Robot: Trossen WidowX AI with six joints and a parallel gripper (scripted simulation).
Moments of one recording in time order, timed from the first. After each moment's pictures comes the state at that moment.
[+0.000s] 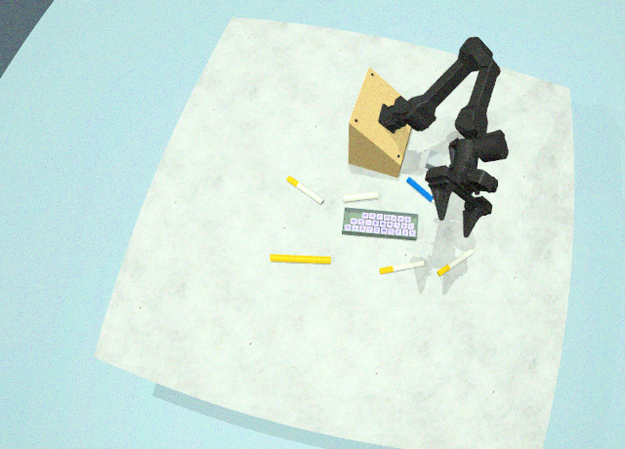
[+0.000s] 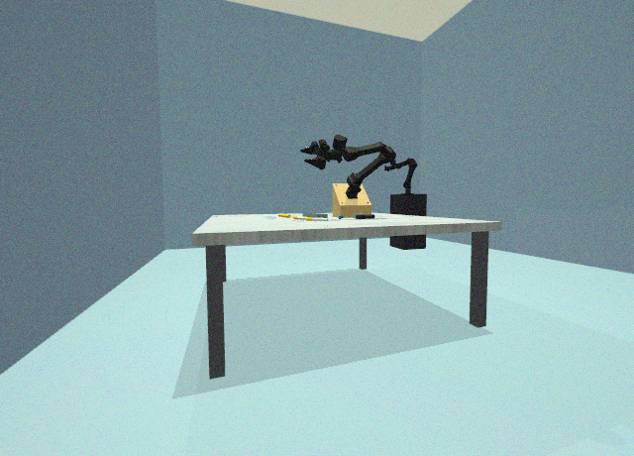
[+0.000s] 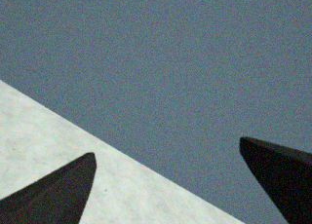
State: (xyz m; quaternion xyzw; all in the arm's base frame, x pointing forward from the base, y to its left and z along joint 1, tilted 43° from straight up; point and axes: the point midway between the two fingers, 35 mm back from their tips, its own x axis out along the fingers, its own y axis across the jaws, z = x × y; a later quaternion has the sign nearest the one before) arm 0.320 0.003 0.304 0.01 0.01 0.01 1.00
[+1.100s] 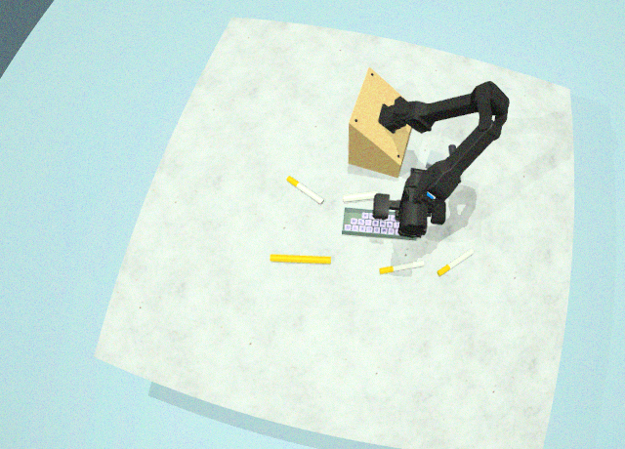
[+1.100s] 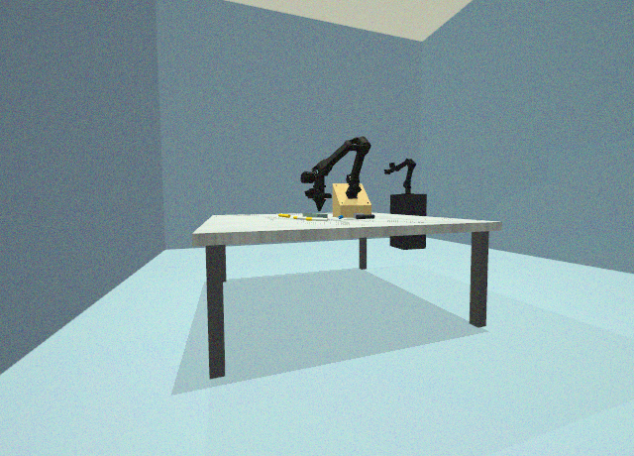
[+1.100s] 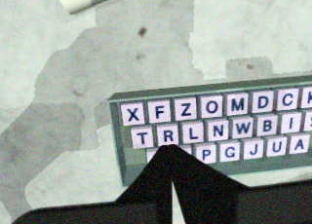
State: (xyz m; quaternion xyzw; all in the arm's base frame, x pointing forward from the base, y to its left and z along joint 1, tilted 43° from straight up) arm 0.251 0.112 0.043 0.21 0.61 0.30 0.70
